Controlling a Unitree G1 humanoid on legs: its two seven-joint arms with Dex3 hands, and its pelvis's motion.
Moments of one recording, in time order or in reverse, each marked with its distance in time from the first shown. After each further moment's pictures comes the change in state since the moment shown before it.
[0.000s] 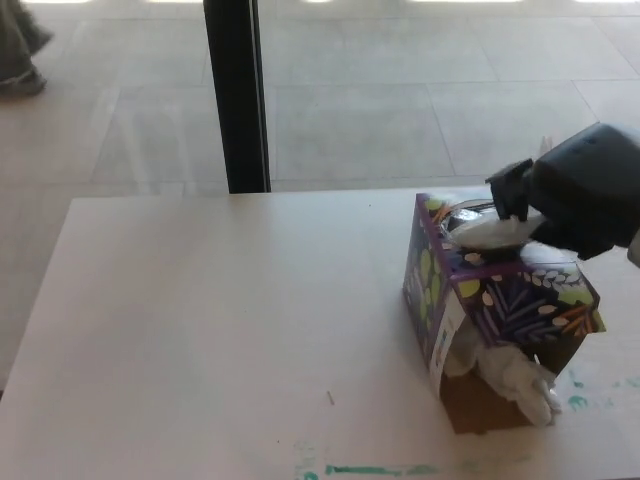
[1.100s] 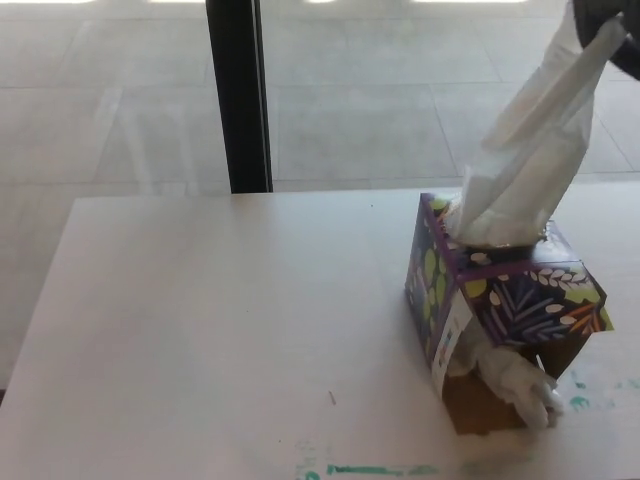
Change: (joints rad) left_arm 0.031 -0.002 0.034 0.013 -0.003 -0.048 -0.017; right_arm -0.214 -0.022 -0.238 0.183 -0.092 -0.093 -0.138
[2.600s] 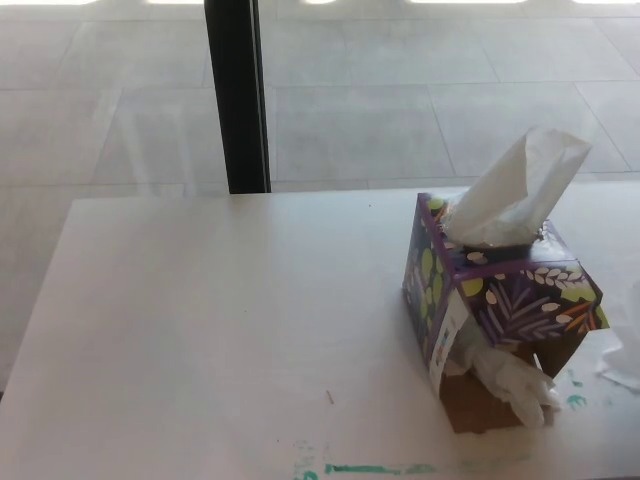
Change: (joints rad) left_arm -0.003 -0.013 0.005 -0.008 0.000 0.000 0.006; right_arm 0.464 -0.117 0.132 0.014 -0.084 0.088 -0.060
